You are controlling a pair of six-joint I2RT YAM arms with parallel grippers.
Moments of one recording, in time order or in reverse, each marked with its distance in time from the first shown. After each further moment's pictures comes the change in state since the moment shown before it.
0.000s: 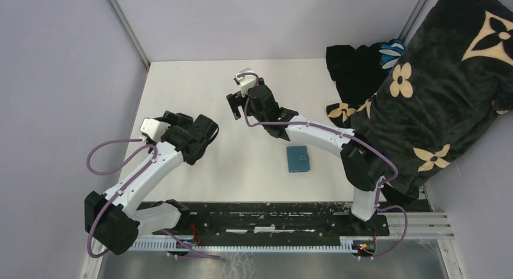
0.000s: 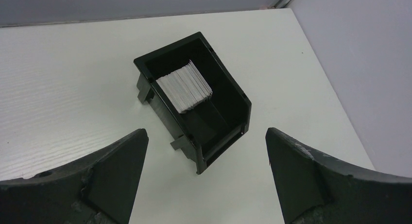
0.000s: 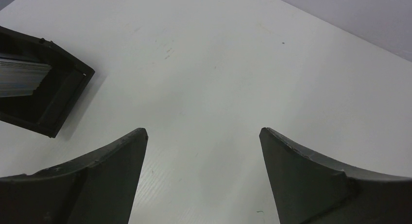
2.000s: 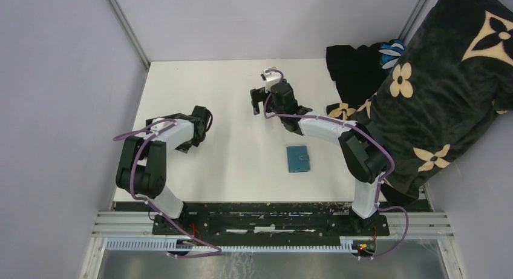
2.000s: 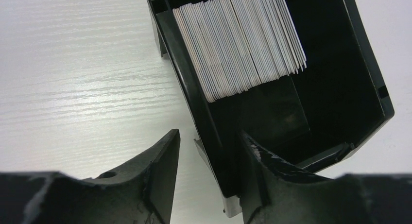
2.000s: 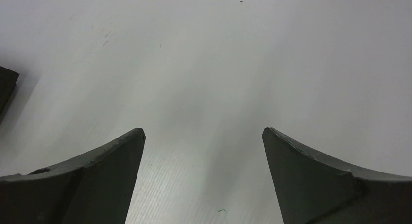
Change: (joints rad) left arm 0.314 0.496 -0.037 0.380 0.340 0.089; right arm -0.199 0.032 -0.156 0.137 -0.120 0.091
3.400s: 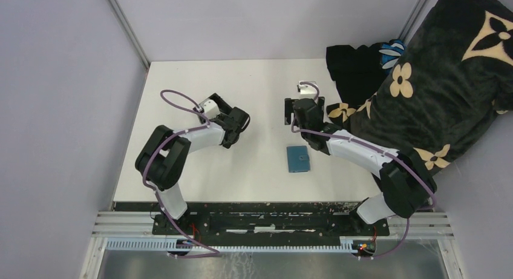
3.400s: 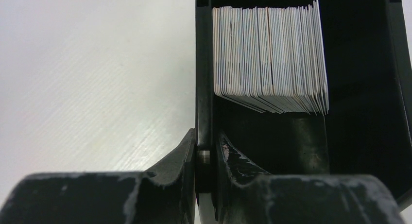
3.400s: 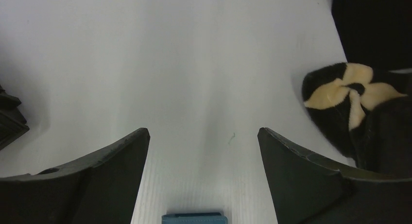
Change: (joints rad) left arm -0.330 0.145 0.075 0.323 -0.072 0.568; right arm -0.023 -0.379 -0.332 -0.193 0.354 0.130
